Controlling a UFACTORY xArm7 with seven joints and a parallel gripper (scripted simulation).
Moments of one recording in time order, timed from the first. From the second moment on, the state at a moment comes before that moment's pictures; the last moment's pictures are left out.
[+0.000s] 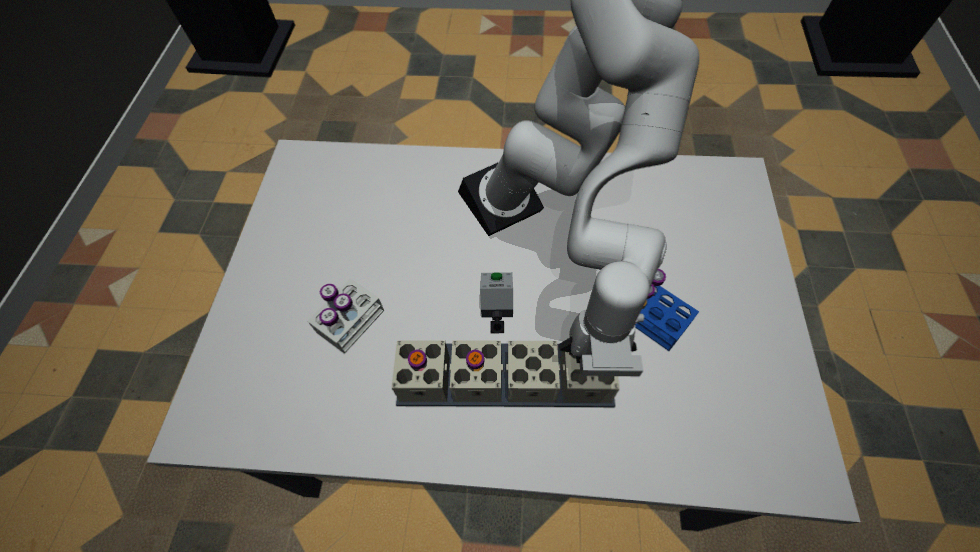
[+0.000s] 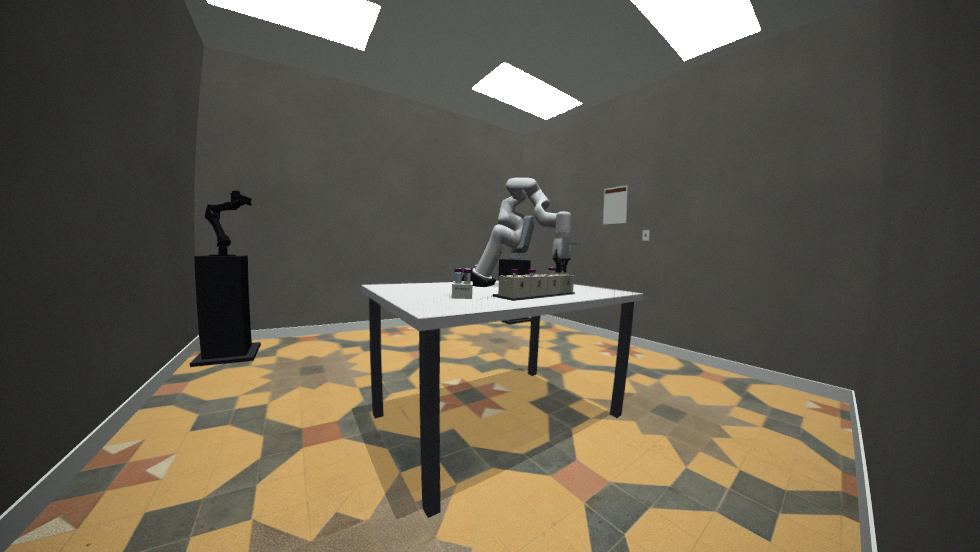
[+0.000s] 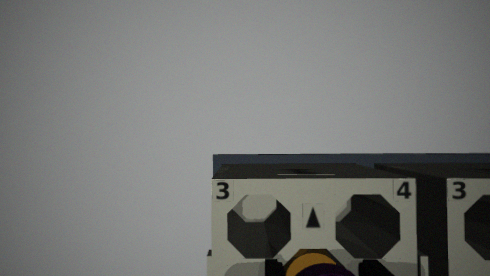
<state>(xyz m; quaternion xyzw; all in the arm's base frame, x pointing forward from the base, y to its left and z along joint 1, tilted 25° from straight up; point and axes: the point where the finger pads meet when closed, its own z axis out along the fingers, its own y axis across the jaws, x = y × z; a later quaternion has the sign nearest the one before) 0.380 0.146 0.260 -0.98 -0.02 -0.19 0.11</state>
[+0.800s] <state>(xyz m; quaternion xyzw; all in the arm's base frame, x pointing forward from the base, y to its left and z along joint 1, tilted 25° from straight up) 0.382 0.148 0.255 -0.98 -0.02 -0.19 0.11</state>
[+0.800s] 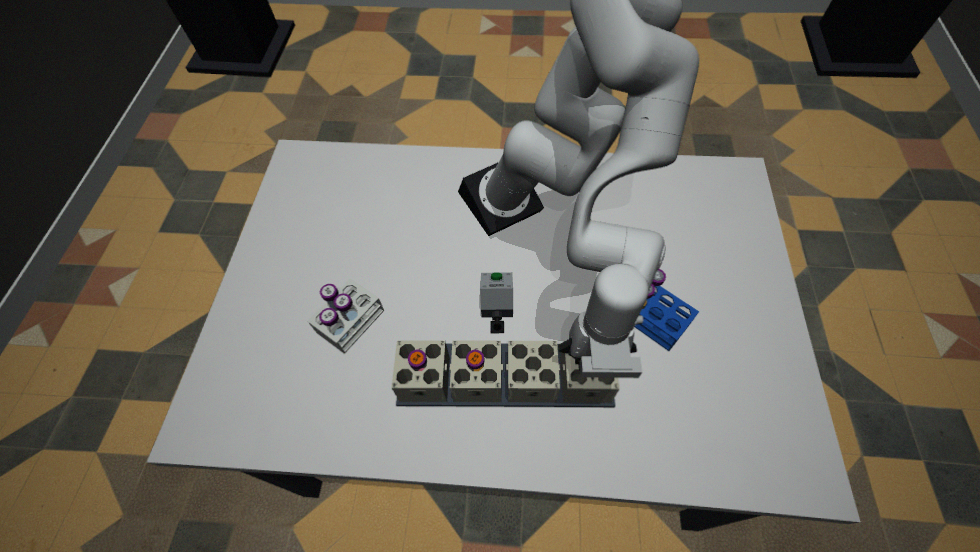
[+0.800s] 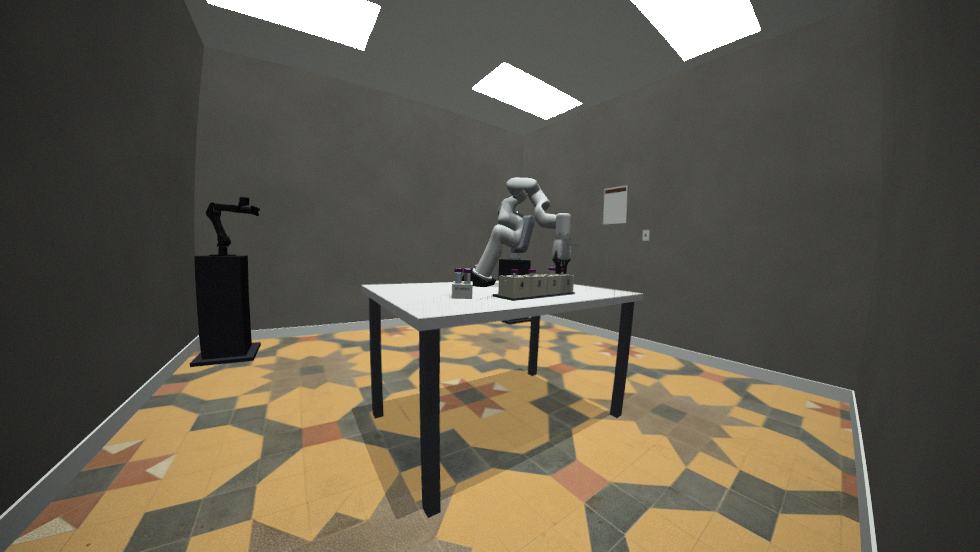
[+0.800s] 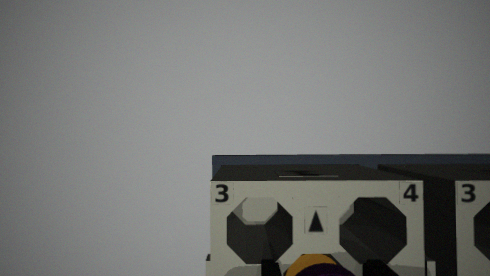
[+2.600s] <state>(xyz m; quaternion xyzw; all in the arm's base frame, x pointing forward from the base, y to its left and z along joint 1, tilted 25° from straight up) 0.366 0.138 0.296 -0.98 -0.02 -0.19 0.11</state>
